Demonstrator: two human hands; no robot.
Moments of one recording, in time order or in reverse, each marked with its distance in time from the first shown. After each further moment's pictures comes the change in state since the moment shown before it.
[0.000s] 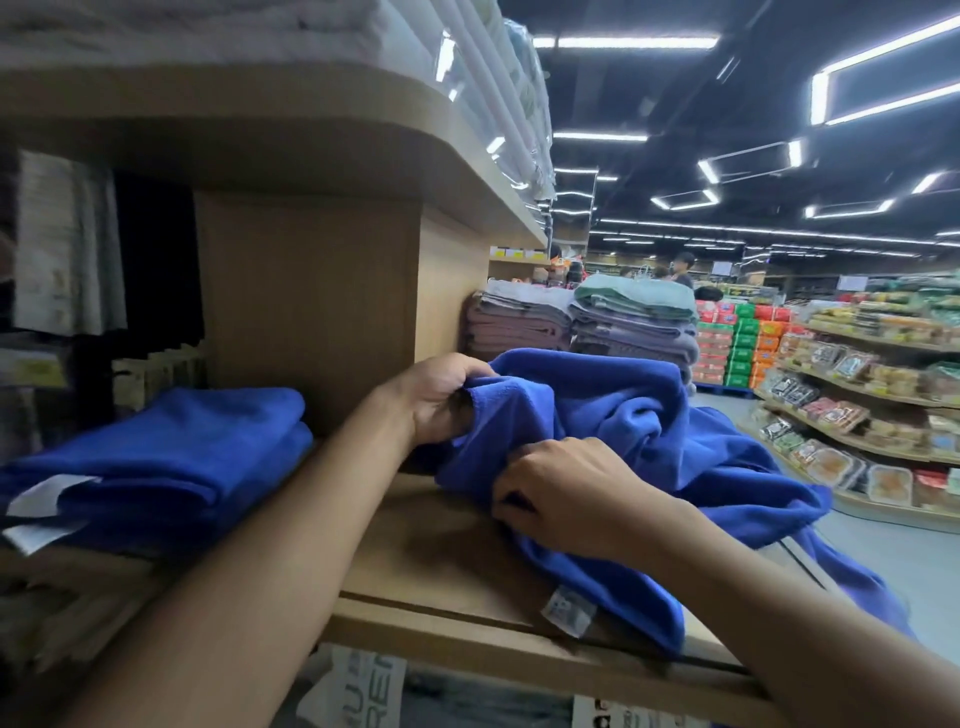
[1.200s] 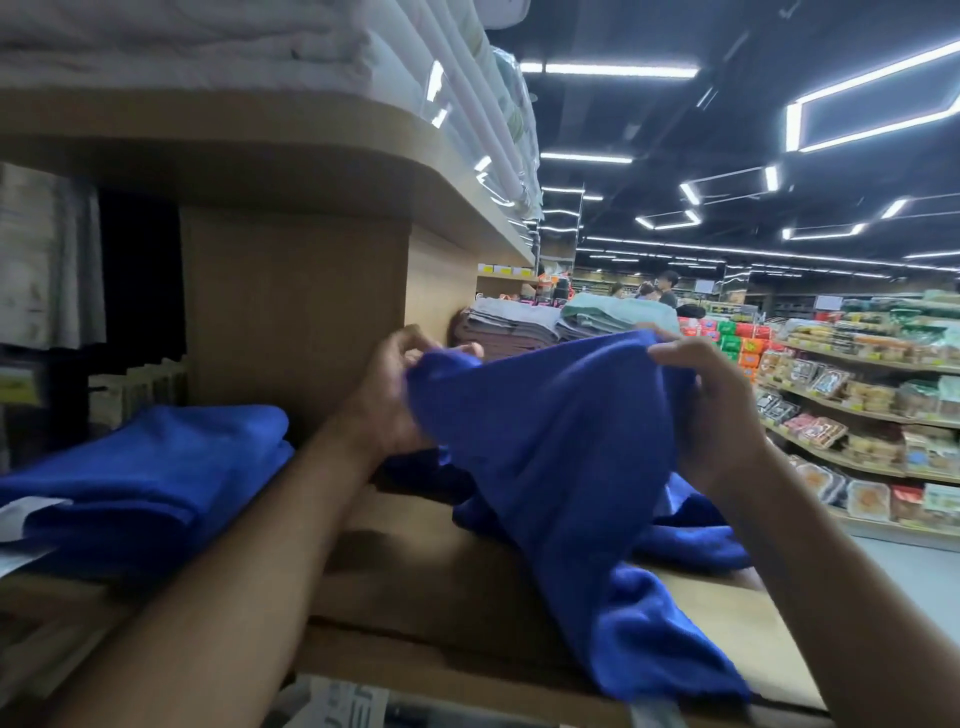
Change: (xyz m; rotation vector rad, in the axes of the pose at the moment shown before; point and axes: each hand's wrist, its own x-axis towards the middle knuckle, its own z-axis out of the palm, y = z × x) left_hand -0.023 0.018 -0.010 -0.137 -0.168 0.143; right_hand -0.020 0.066 -0.070 1.920 0.419 0.253
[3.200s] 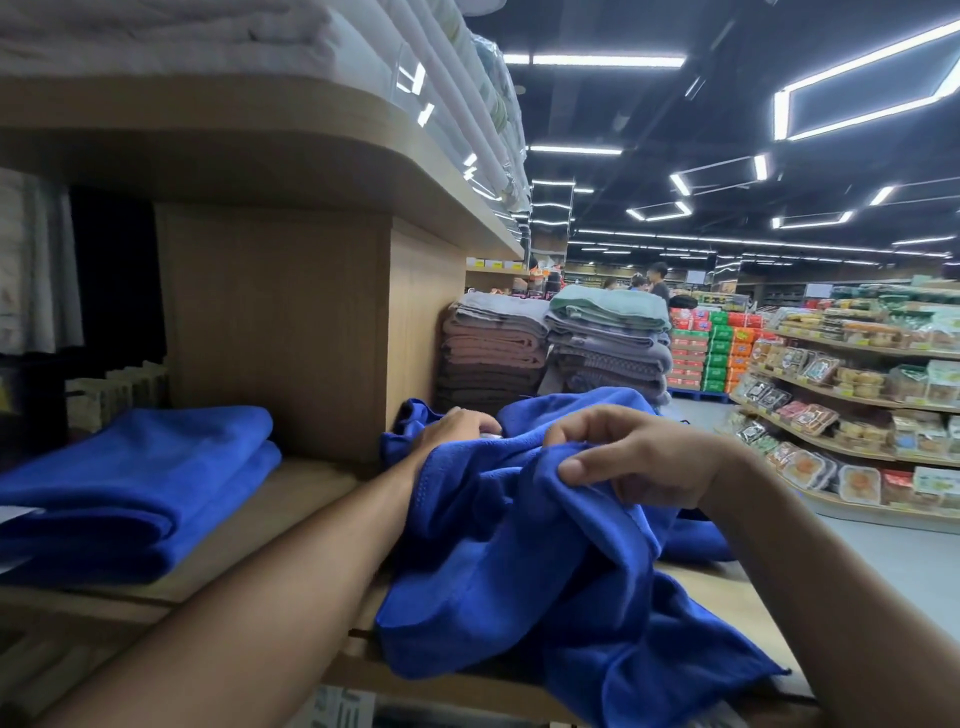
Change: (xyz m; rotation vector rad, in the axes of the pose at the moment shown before) left_hand 0.048 -0.074 -0.007 1.268 0.412 -0.059; right_hand -0.003 0.023 -0.012 -0.317 -0.436 0.541
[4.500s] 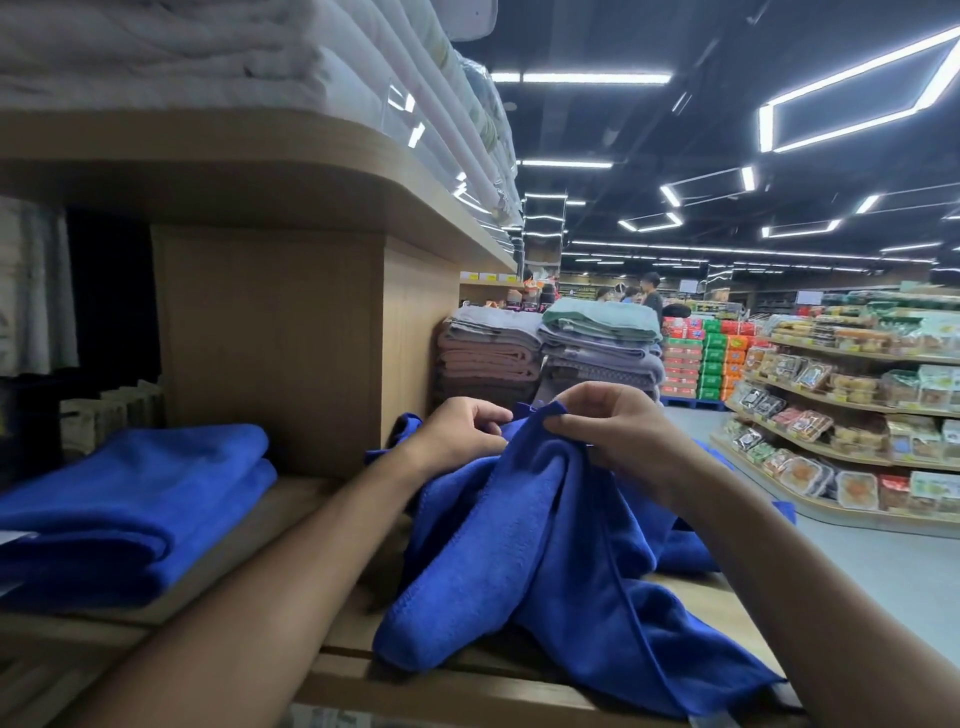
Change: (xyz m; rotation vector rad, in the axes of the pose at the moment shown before) left_hand -0.008 0.024 -0.019 -0.181 -0.023 0.189; right_hand 0.020 0.011 -0.008 -0.093 0.712 -0.225
